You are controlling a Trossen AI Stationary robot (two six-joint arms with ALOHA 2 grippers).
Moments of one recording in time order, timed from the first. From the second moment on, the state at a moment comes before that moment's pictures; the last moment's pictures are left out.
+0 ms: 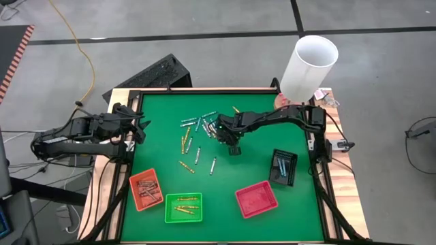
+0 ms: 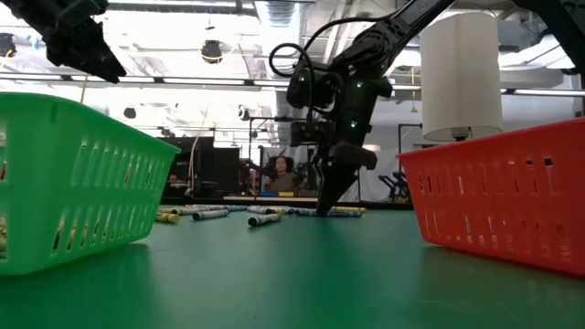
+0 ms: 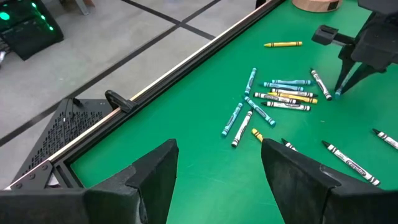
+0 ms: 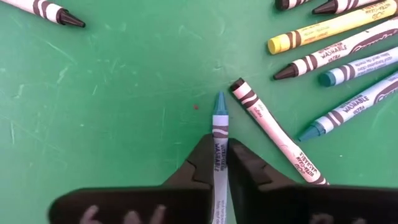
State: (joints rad) left arm 0.10 0.40 0.74 -0.91 -0.59 -0.30; right arm -0.22 1.95 1.32 -0.55 -0.03 -0.35
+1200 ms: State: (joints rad) left arm 0.10 0.40 0.74 -0.91 -0.59 -0.30; right arm 0.12 1.95 1.68 -1.22 -0.02 0.06
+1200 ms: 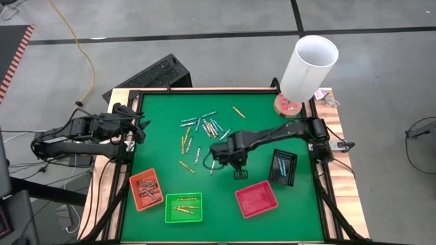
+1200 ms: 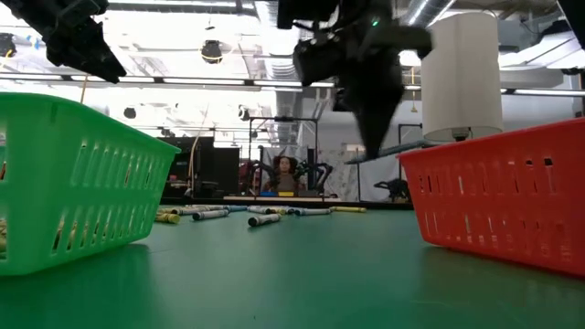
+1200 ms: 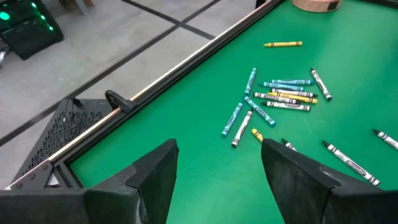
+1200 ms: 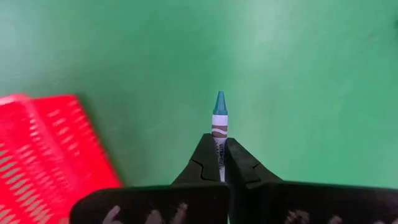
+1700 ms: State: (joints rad) left arm 0.10 0.40 0.74 -0.91 -0.59 -0.30; right arm 0.35 1.69 1.60 -1.43 0.13 0.82
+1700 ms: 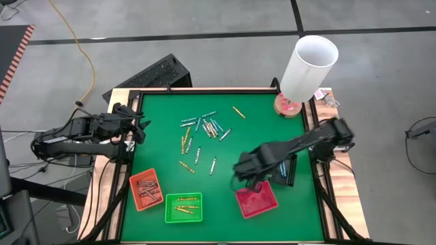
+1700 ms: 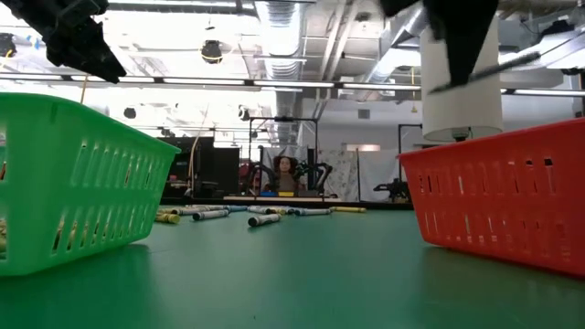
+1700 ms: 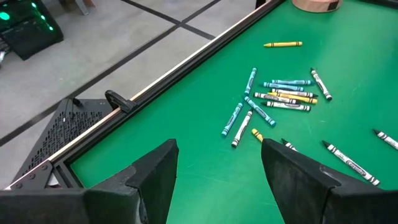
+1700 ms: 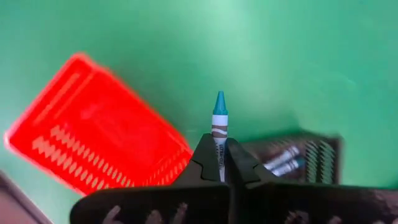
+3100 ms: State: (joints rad) left arm 0.10 0.40 0.74 -0.91 -0.59 -0.34; right arm 0.41 1.32 0.76 -1.01 0.24 2.01
